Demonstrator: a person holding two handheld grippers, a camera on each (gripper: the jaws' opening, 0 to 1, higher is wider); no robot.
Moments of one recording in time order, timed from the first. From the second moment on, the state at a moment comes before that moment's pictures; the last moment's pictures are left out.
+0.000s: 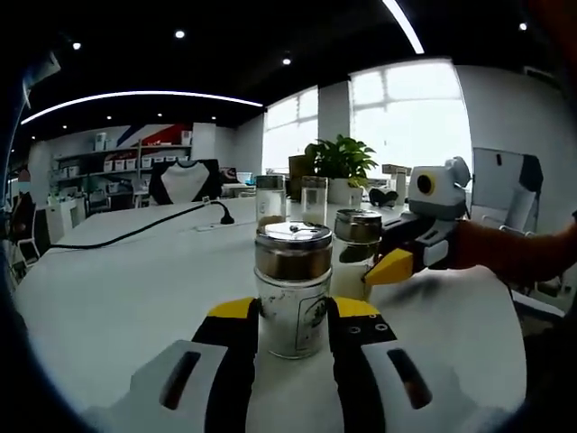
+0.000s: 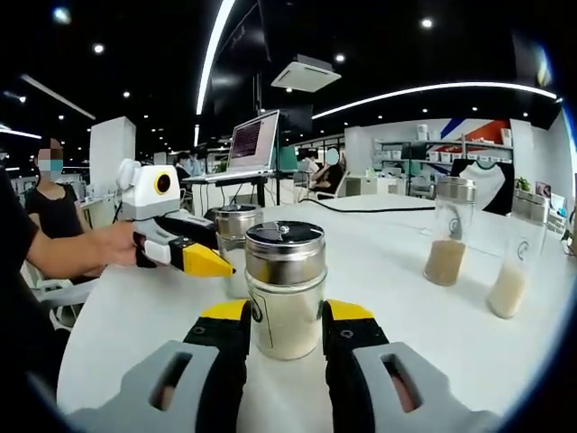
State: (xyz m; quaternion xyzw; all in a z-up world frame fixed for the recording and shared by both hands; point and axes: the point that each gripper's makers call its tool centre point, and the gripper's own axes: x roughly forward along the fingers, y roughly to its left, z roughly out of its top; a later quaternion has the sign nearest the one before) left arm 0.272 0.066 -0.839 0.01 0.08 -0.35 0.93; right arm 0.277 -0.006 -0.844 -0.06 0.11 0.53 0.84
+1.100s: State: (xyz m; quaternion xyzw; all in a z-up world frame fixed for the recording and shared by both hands) left arm 0.278 0.067 -0.840 0.00 0.10 -0.40 0.91; right arm 0.279 0.000 -0.847 -0.07 0.11 0.55 0.82
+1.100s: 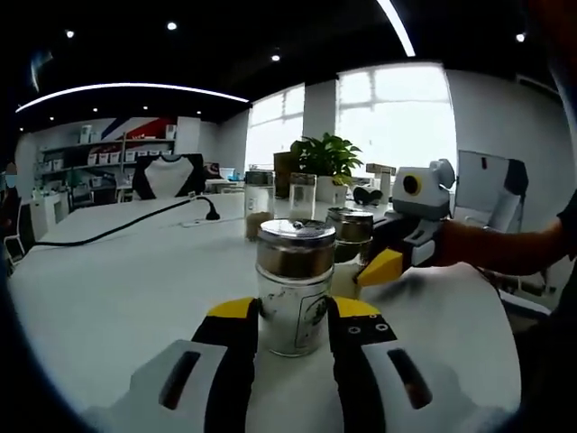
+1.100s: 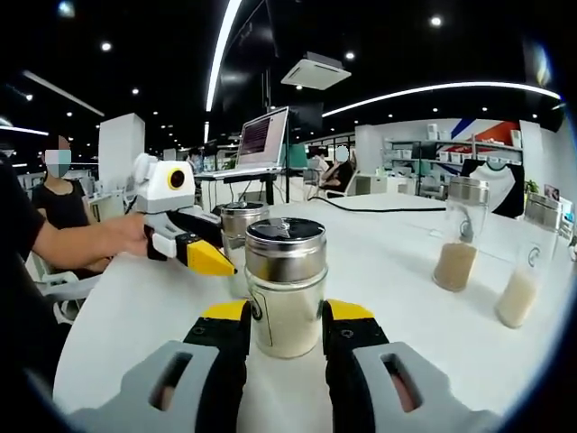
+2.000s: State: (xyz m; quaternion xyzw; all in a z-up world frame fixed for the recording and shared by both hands) left arm 0.280 0.074 -0.842 0.01 0.09 -0.34 0.93; right arm 0.266 -0.021 -0.830 -0.07 0.09 0.53 0.84
